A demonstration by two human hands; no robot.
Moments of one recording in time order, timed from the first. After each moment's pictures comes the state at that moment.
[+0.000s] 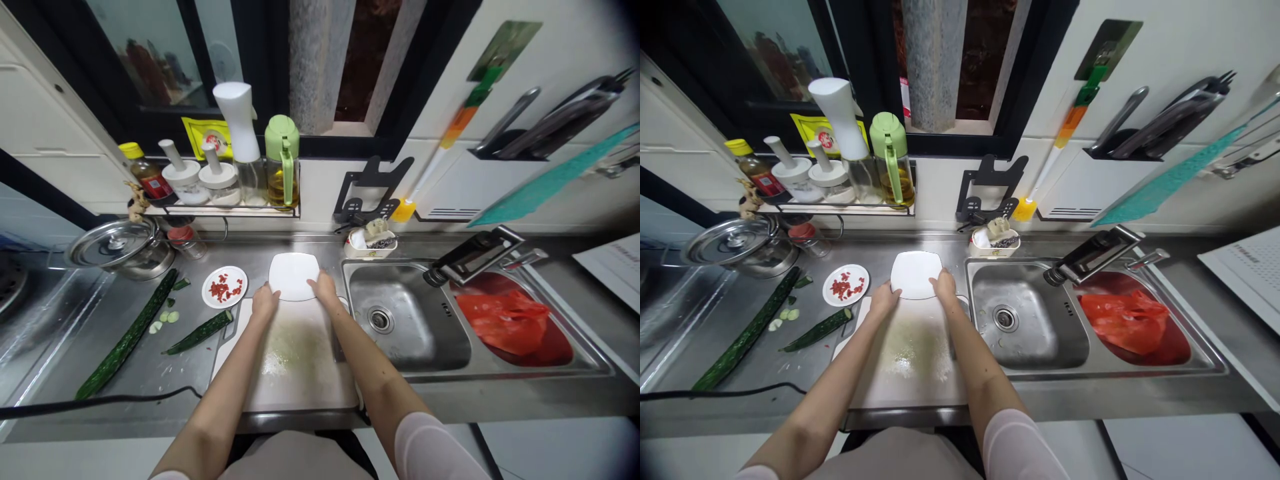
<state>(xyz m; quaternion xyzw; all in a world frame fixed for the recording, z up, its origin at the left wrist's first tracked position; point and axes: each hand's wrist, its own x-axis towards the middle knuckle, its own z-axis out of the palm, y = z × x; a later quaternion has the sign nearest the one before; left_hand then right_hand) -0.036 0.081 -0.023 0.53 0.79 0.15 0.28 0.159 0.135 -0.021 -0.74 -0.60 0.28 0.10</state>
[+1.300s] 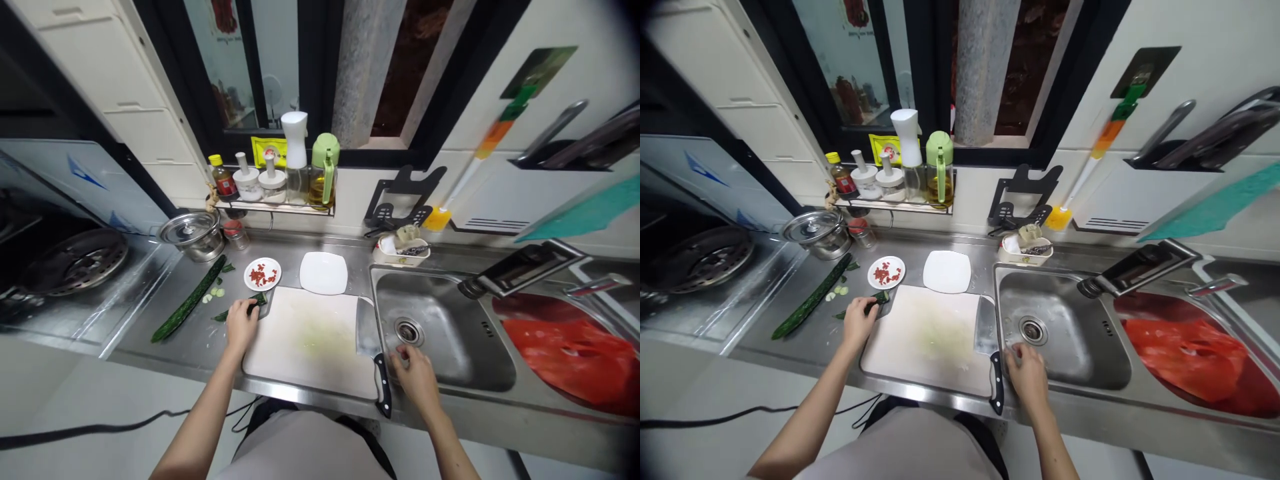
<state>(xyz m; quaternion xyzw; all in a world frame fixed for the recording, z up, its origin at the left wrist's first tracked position) -0.149 -0.065 0.009 0.53 0.80 0.27 0.10 0.308 -0.080 -0.017 -0.71 -0.67 0.14 0.19</state>
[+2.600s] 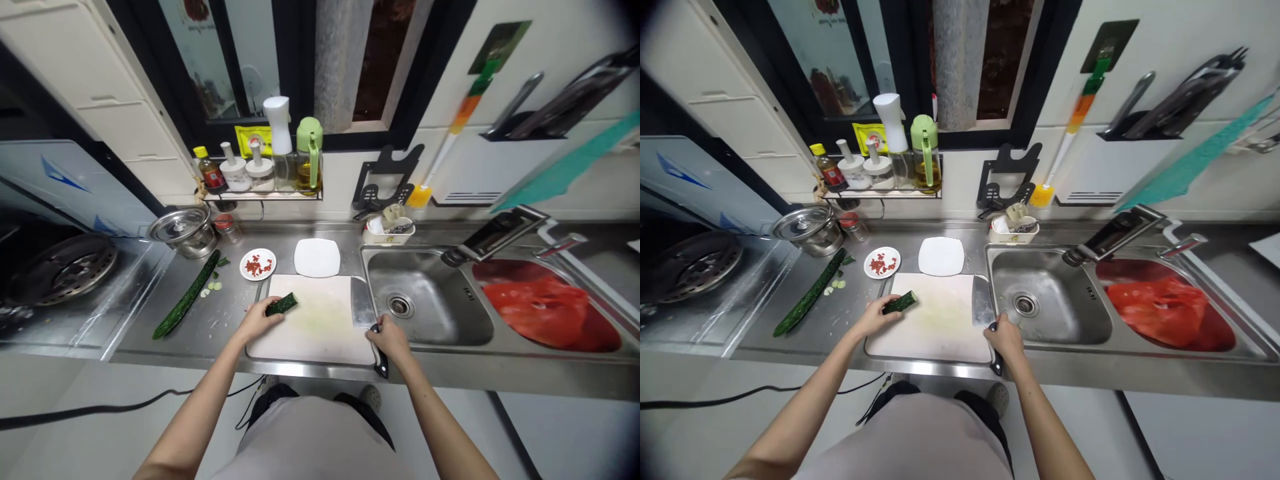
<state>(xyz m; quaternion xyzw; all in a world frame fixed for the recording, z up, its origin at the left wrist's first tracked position) -0.129 -0.075 0.025 0.68 0.63 0.20 0.32 0.250 -0.078 0.020 -0.76 -0.60 0.22 -0.04</state>
